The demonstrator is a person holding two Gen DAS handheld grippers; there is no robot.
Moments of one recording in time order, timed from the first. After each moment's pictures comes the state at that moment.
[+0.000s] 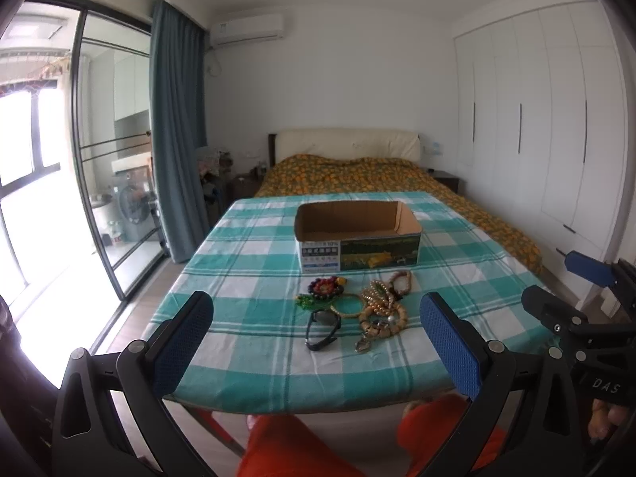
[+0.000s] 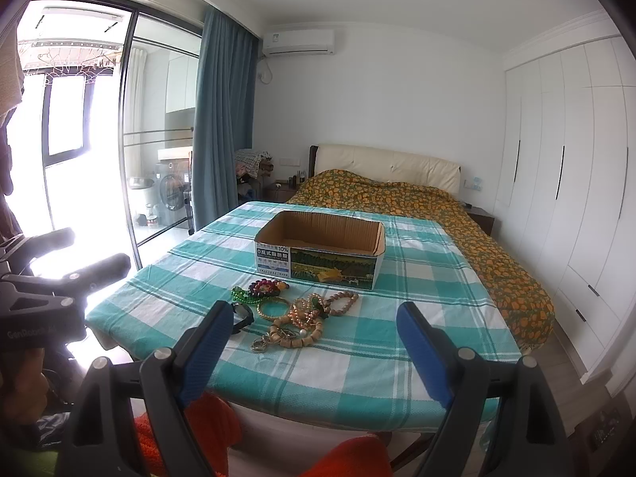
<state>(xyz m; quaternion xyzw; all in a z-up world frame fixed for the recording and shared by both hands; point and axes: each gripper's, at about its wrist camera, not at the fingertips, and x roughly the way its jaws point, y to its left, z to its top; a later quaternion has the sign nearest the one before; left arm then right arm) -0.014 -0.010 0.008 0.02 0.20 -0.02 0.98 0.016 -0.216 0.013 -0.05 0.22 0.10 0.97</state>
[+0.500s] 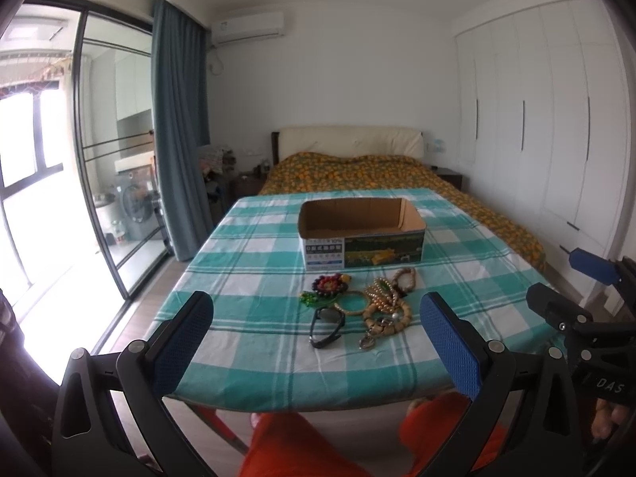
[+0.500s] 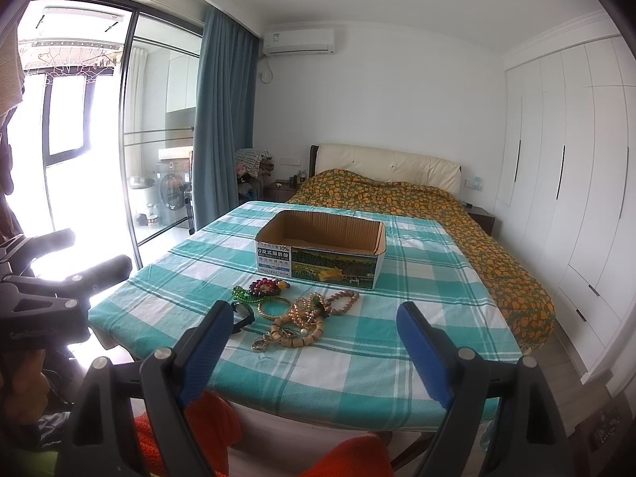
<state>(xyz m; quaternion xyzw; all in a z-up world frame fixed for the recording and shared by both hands) -0.014 -0.011 0.008 0.02 0.20 -0.01 0.98 0.016 -0.216 0.013 -0.05 0.22 0.10 0.97</state>
